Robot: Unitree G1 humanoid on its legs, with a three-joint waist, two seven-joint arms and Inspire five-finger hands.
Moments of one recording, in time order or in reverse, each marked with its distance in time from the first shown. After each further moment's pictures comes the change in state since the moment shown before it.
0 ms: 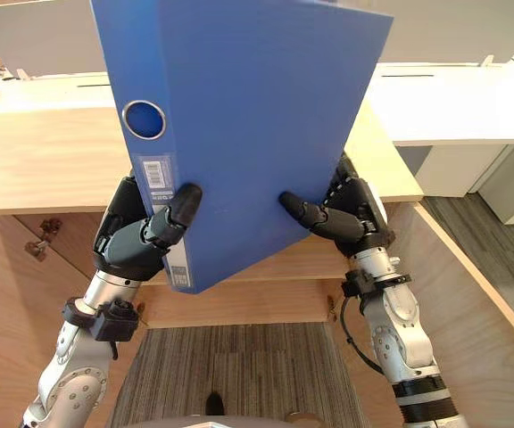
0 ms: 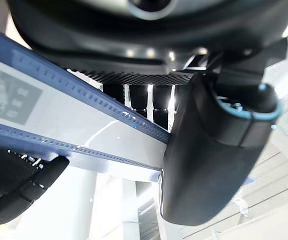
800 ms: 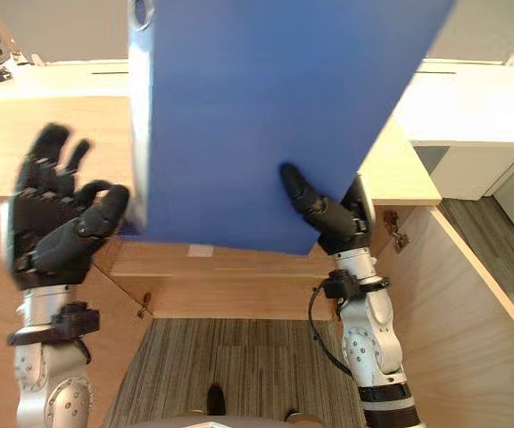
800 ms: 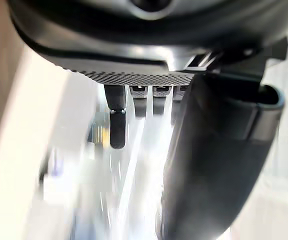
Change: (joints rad) left arm 0.156 -0.372 0.520 0.109 0.413 -0.100 0.187; right arm 0.021 0.312 -0.151 -0.134 -0.015 0.006 -0.005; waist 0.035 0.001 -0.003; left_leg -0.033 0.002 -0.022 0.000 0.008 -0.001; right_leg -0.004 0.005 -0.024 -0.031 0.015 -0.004
